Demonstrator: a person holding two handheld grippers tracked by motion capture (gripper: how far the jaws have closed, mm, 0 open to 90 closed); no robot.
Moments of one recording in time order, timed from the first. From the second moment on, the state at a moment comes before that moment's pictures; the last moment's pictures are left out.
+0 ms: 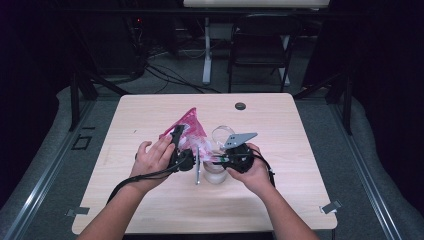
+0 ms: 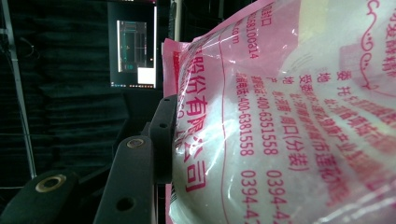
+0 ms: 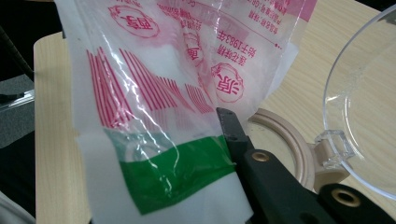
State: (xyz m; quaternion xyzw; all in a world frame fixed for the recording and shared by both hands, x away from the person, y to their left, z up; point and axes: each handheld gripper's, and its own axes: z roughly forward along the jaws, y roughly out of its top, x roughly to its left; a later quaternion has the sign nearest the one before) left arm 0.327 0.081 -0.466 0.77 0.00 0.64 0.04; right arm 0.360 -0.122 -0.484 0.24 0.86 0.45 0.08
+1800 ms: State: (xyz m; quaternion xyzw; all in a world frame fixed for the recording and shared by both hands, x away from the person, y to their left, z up) left arm 0.328 0.081 -0.467 0.78 0.00 0.62 0.04; right arm 0.363 -0.124 -0.487 0.24 0.86 0.43 0.09
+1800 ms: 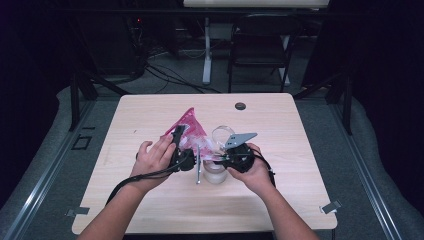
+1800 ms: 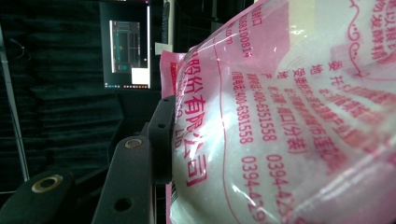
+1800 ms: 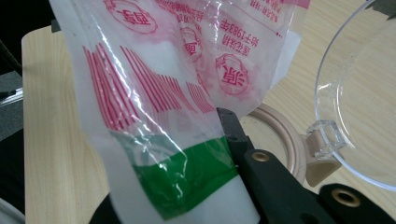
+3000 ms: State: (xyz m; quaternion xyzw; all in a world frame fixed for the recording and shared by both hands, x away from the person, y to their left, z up) left arm 0.331 0.083 -0.472 0.80 -0.02 0.60 0.00; right arm 0.361 -0.126 -0.482 0.24 0.86 0.44 0.09
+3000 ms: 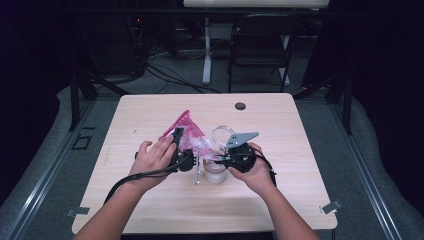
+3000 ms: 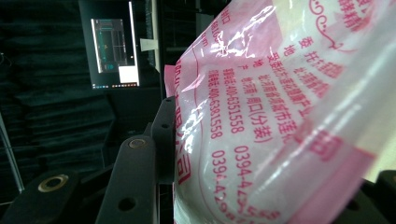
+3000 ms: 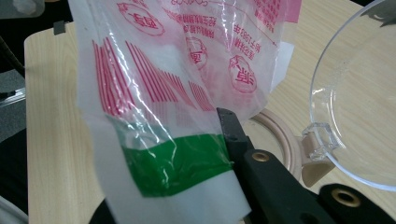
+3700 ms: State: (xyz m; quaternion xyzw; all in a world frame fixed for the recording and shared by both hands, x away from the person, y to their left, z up) left arm 0.331 0.087 -0.482 0.81 -0.01 0.59 0.01; right arm 0.359 -0.125 -0.482 0.24 0.86 0.44 0.09
